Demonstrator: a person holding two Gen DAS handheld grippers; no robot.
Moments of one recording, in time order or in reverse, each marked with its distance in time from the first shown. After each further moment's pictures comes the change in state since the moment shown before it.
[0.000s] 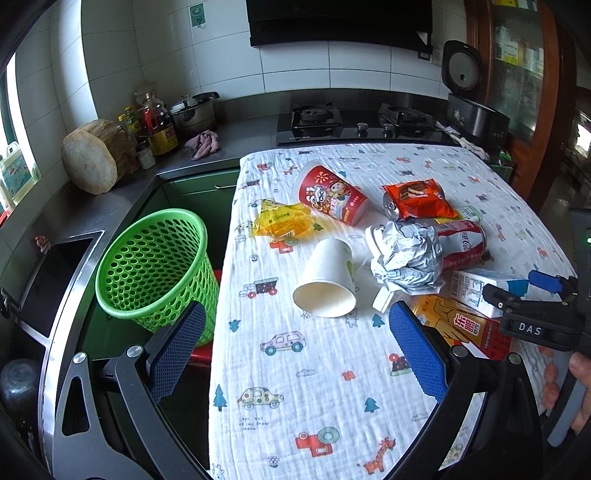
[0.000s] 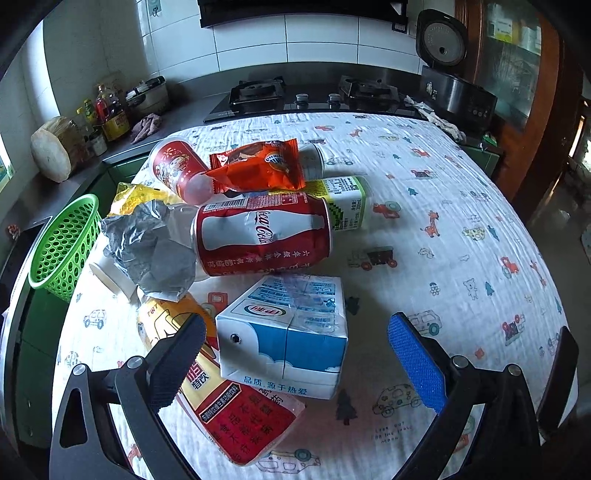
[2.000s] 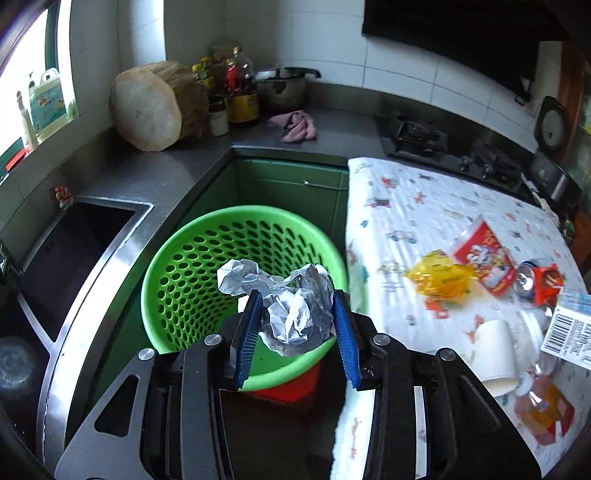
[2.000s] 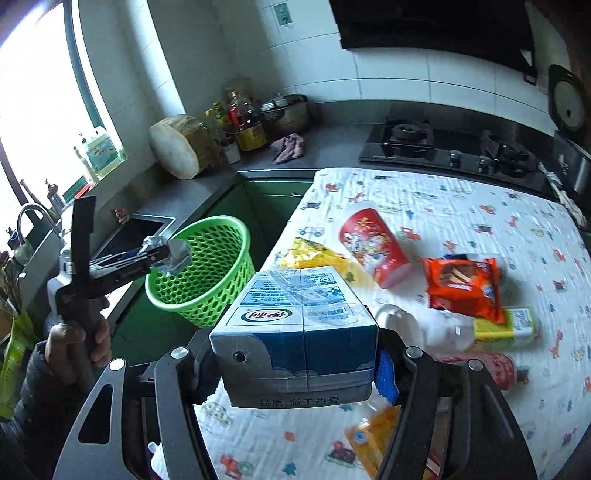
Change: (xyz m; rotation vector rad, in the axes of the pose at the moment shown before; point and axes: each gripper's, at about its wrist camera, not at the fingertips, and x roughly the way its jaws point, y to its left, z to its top) left arm 0.111 0.210 0.044 -0.259 0.071 0.113; right arm -0.032 0.158 0.094 -0.225 -0.057 0.442
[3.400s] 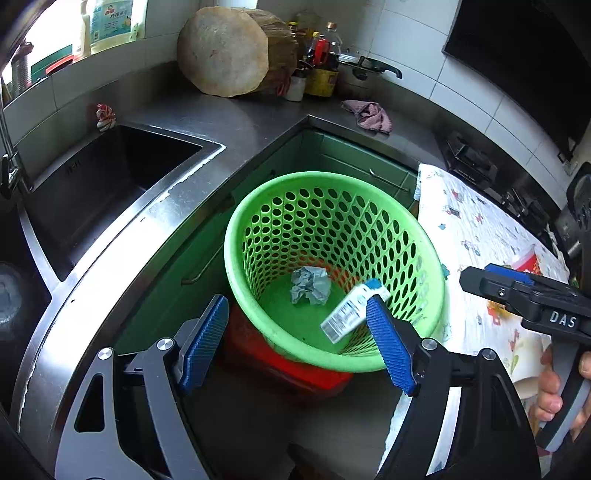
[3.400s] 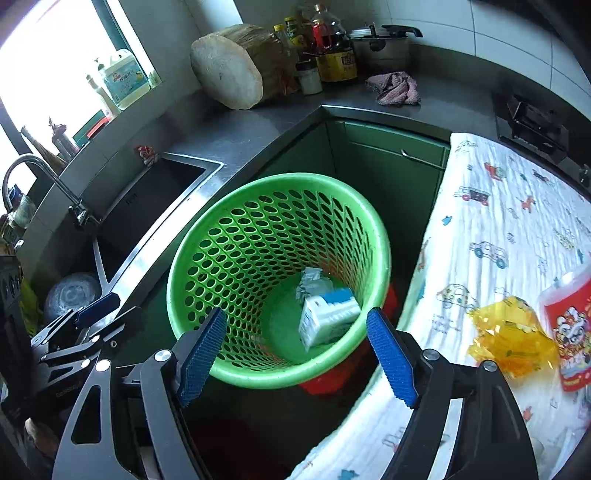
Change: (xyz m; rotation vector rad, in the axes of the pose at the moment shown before) left arm 0.008 0.117 -0.039 -0.233 0.026 -0.009; right arm 0.216 0.139 0.062 -0.137 0.228 0.137
